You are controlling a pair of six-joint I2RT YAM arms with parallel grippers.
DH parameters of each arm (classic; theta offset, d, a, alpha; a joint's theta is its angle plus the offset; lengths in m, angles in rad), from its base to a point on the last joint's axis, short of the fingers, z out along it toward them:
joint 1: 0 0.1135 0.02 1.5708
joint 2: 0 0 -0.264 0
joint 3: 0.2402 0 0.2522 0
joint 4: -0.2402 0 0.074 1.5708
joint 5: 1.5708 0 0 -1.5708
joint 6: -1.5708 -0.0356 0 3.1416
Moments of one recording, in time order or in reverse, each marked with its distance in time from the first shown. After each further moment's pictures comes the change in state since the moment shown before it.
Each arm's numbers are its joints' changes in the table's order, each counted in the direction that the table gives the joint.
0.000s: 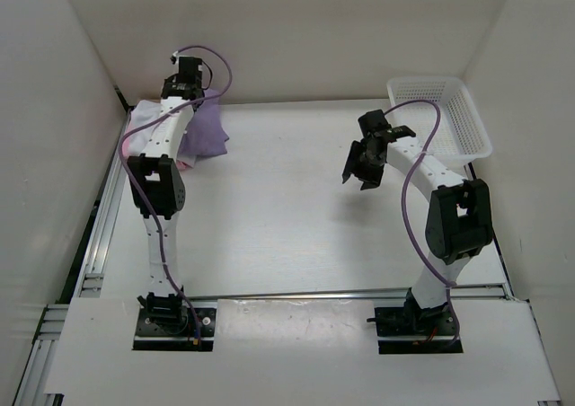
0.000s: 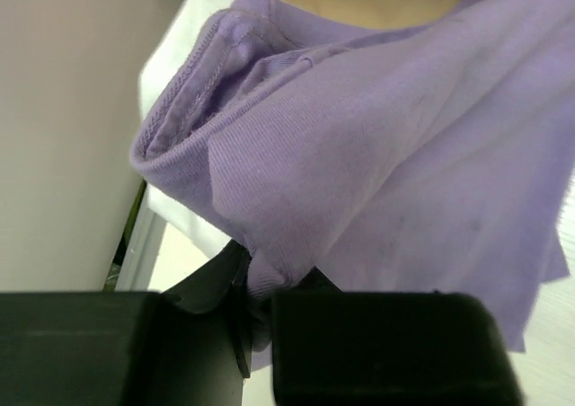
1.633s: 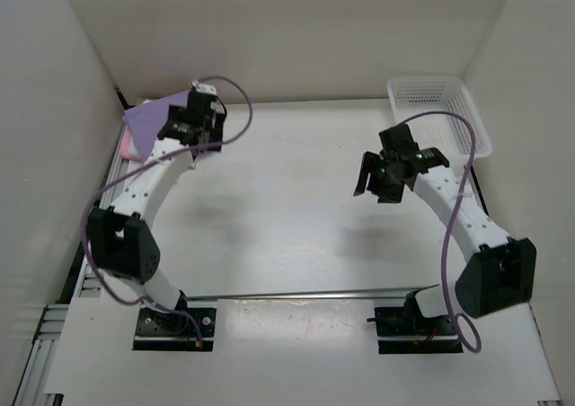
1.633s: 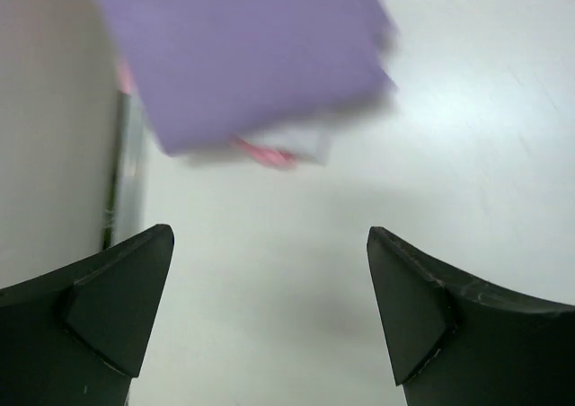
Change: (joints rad) left arm -0.110 0.606 -0.671 0.106 0.065 -0.002; right arm 0.007 0.333 -0.164 -0.064 0.003 0.071
